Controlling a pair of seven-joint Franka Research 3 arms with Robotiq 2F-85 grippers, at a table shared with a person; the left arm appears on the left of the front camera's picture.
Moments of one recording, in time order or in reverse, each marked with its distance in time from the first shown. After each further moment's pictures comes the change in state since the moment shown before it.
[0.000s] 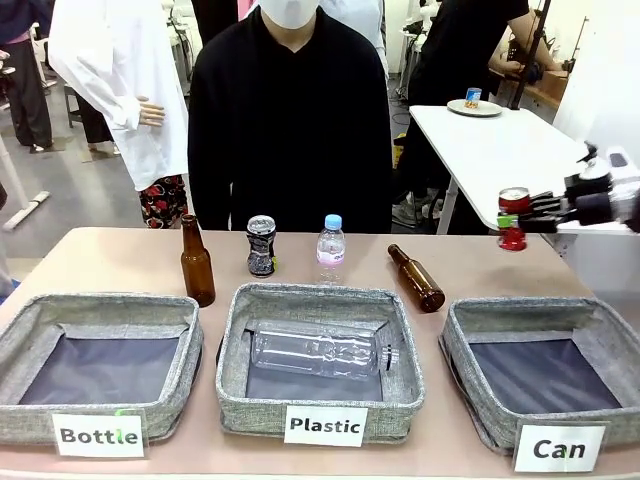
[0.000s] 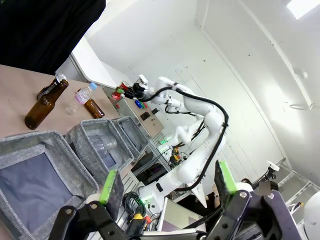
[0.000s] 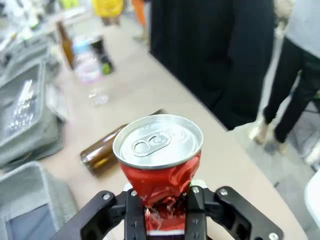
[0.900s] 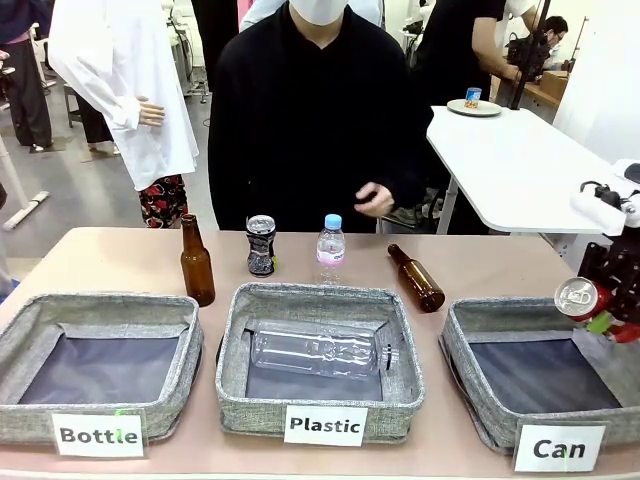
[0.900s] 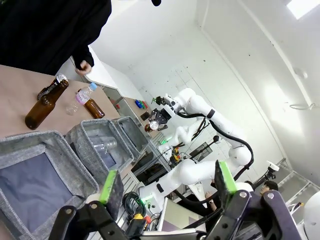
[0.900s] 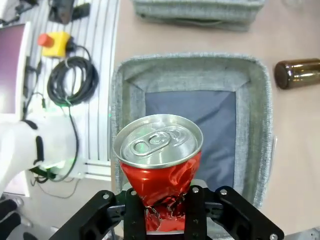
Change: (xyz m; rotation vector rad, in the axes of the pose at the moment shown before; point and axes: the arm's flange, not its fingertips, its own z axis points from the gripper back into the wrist) left arm 0.000 0.000 0.000 0.001 -0.001 0.000; right arm 0.052 0.224 0.037 0.341 0.770 0.351
